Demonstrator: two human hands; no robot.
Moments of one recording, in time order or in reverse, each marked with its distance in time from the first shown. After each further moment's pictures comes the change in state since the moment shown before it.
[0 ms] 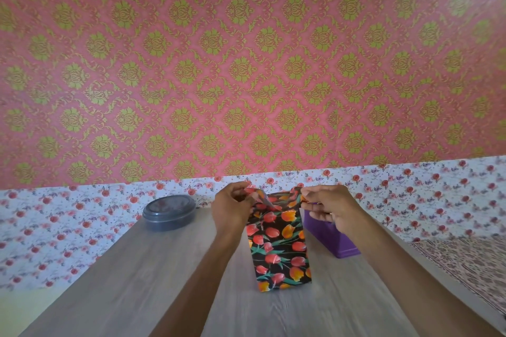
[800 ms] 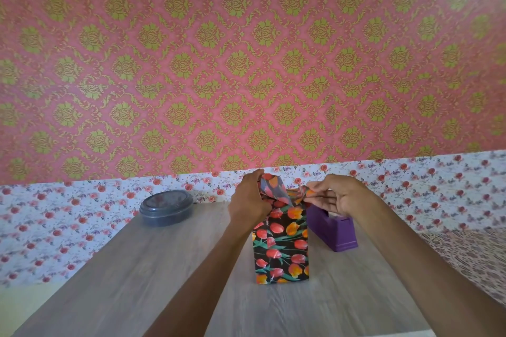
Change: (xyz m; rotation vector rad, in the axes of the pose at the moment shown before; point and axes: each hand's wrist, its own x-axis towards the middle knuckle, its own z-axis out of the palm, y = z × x) left_hand -0.003 0.020 0.018 0.470 -0.318 0.249; right_hand 0.001 -0.024 -0.014 0.044 -0.060 0.268
